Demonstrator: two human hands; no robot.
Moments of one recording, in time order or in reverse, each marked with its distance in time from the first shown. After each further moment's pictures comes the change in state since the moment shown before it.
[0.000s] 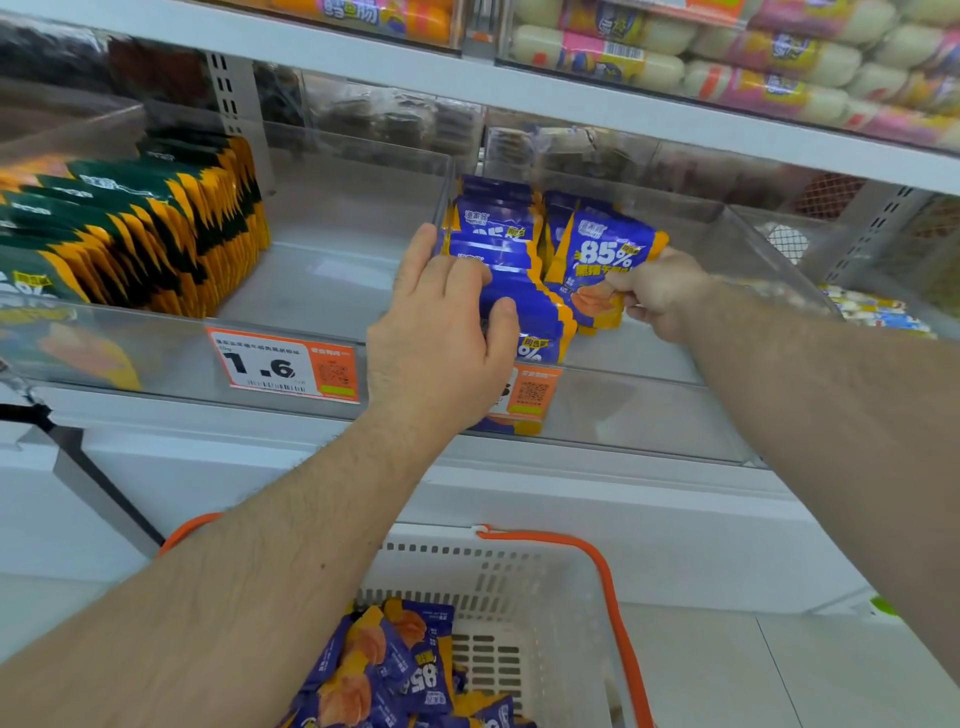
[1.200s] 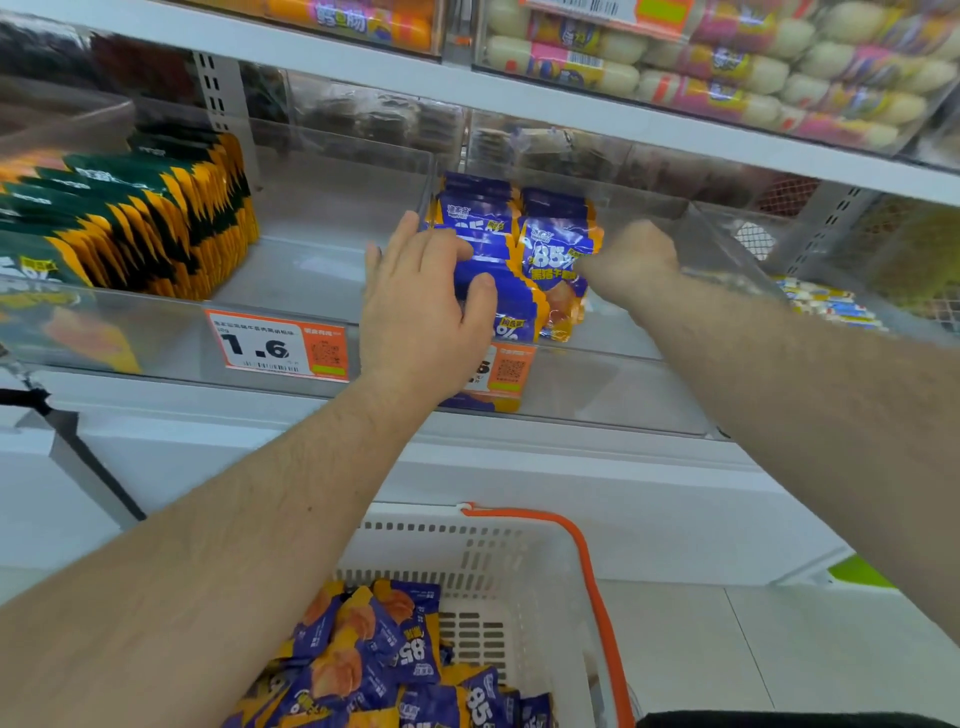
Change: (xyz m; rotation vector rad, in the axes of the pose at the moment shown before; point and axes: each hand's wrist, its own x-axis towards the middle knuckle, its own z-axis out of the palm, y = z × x) left_hand 0.001 0.004 -0.011 -0.188 0.007 0.029; right_hand -0.070 -0.035 0.000 -0.667 0.200 -0.181
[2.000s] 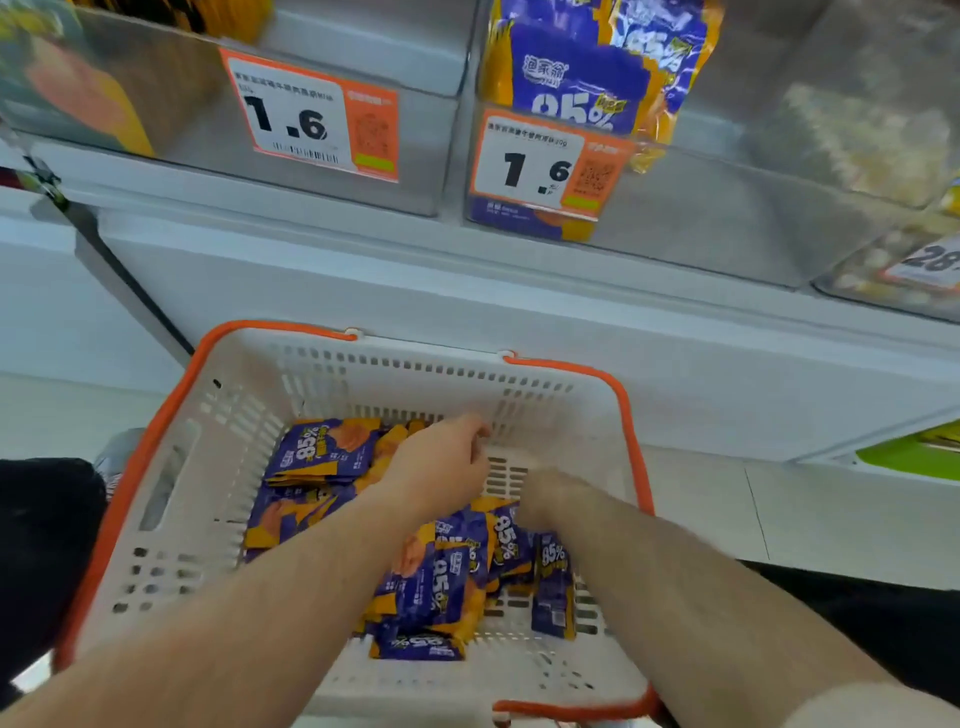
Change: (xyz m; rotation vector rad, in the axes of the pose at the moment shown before) left_hand -0.240 -0.080 0.033 0.043 -0.926 -0.413; right_hand -0.247 0.160 0.237 -0.737 -1.123 -0.117
